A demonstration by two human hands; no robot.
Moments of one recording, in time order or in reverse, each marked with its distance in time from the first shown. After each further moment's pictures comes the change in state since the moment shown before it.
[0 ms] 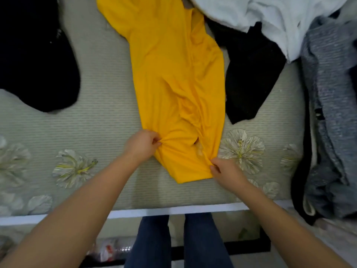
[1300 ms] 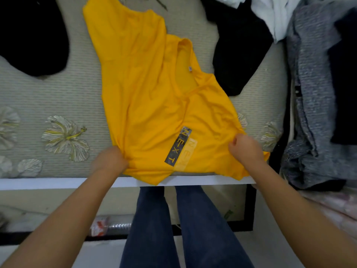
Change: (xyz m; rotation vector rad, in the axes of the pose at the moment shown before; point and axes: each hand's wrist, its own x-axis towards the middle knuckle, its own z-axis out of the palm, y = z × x) left_hand -0.097 -0.026 0.053 0.036 -0.207 -0.514; right_hand -0.036 0.053 -0.030 -0.154 0.175 0.425
